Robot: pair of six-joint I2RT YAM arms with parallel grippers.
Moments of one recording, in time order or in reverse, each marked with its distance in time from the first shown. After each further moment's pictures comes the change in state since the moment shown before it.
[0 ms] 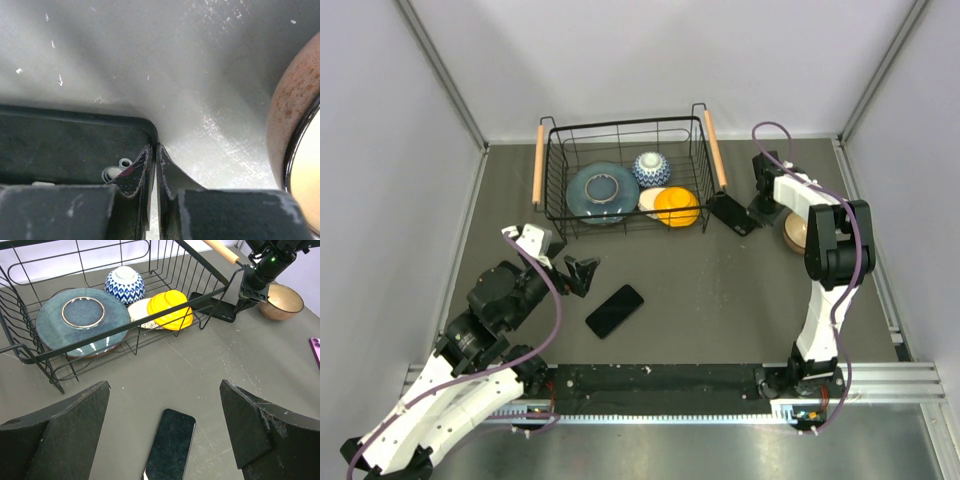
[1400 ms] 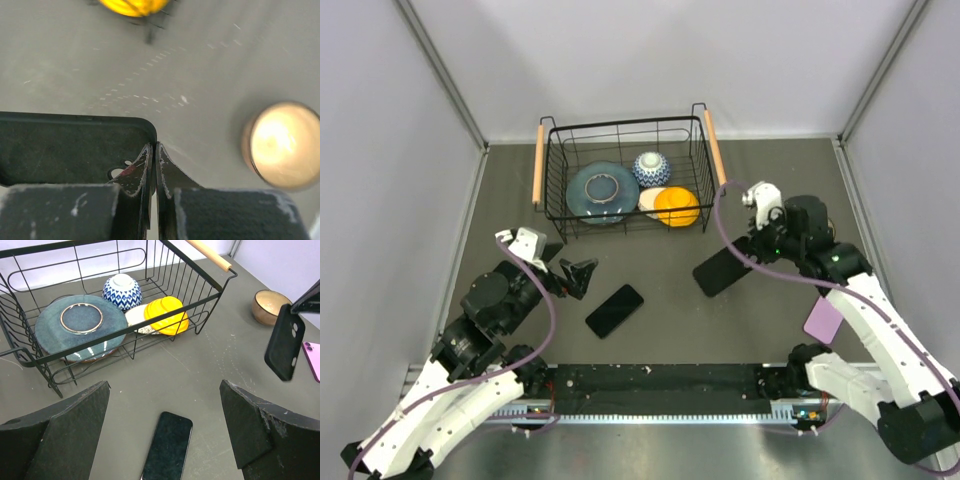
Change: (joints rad) left arm 0.000 -0.040 -0.005 0.001 0.011 -0.001; right arm 0.189 -1.027 -0.487 0.040 -0.279 -1.035
